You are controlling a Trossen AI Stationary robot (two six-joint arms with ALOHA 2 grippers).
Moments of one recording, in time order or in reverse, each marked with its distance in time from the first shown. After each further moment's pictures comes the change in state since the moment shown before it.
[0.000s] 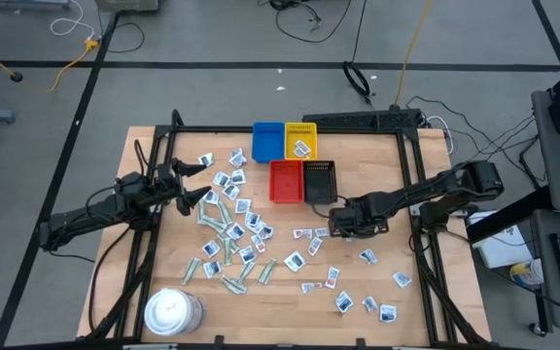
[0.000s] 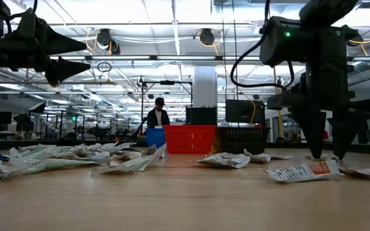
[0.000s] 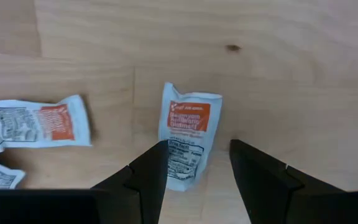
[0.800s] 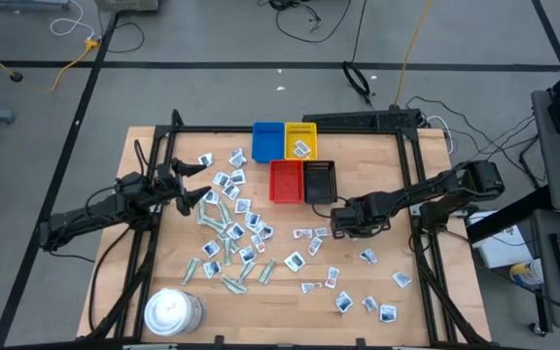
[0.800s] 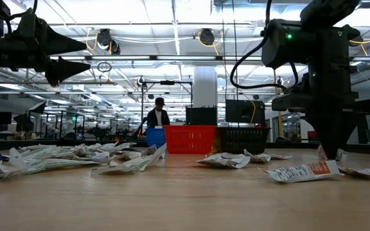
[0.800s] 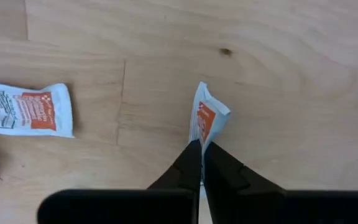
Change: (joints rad) left arm 0.000 0.000 0.000 0.000 0.000 0.000; right arm -0.007 0.004 0.001 -0.010 0.015 -0.127
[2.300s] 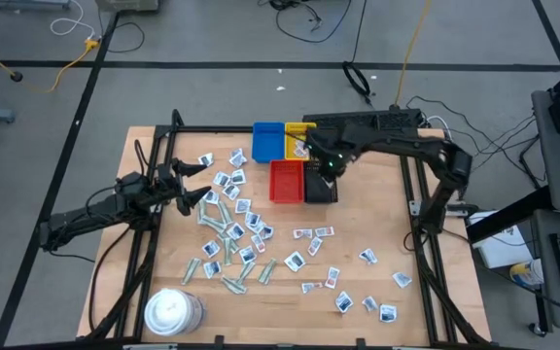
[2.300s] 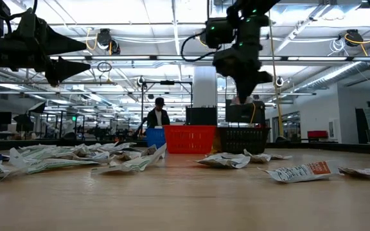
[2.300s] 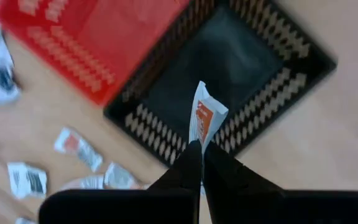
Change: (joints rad) left arm 0.000 0.000 0.000 0.000 0.000 0.000; right arm -0.490 0.247 0.755 -0.414 -0.098 -1.003
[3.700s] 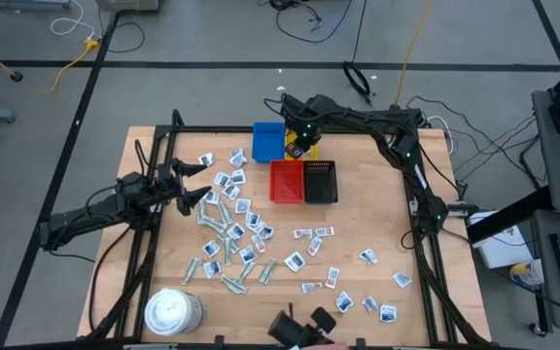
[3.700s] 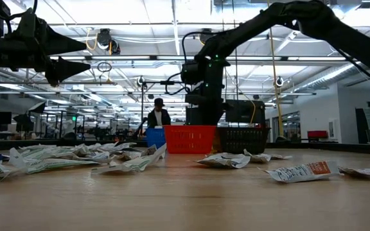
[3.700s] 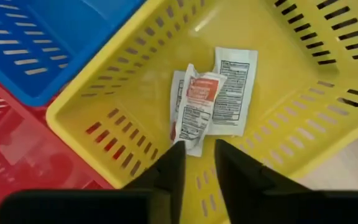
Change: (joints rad) left arm 0.000 0.000 0.000 0.000 0.000 0.000; right arm -0.195 0.492 0.498 0.007 0.079 -0.301
